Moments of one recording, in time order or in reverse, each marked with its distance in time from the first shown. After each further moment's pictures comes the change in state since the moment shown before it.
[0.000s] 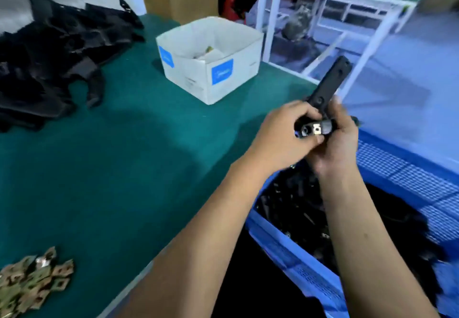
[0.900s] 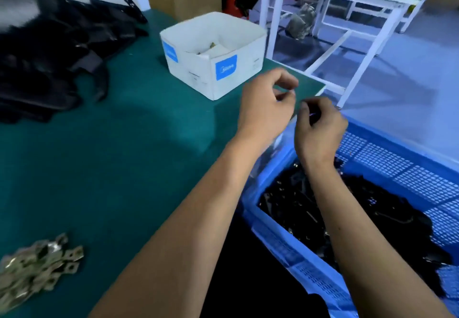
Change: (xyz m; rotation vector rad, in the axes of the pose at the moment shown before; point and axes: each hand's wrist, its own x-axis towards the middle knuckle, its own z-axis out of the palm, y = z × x) left_hand 0.025 0.016 -0.013 -0.037 0.283 -0.087; right_hand 0.006 0.010 -0.016 -1.381 0.334 -0.753
